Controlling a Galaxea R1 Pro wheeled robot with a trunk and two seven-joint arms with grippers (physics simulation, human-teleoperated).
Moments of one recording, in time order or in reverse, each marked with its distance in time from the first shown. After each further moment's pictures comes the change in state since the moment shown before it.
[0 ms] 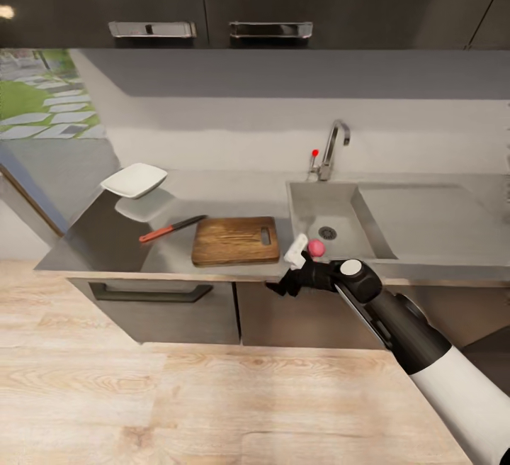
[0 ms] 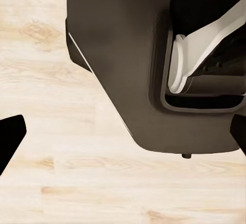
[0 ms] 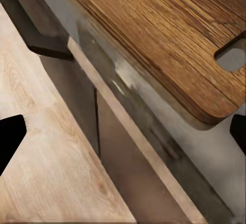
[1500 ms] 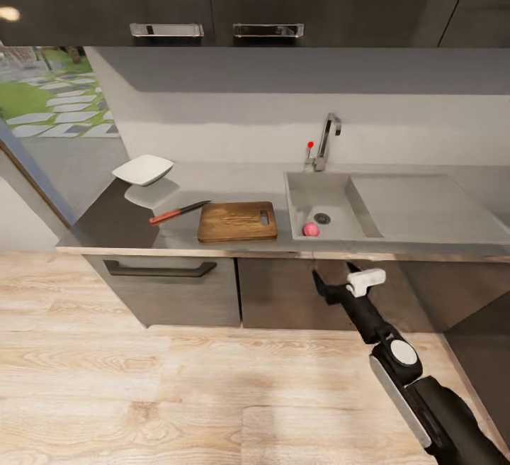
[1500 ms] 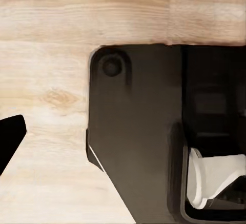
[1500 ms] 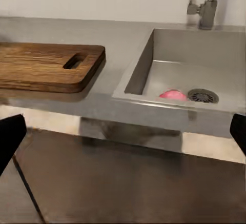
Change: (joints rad) left arm -0.071 0.037 0.003 -0.204 0.001 0.001 0.007; right arm 0.437 -0.022 -0.252 -0.102 -0.271 -0.624 -0.628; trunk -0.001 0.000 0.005
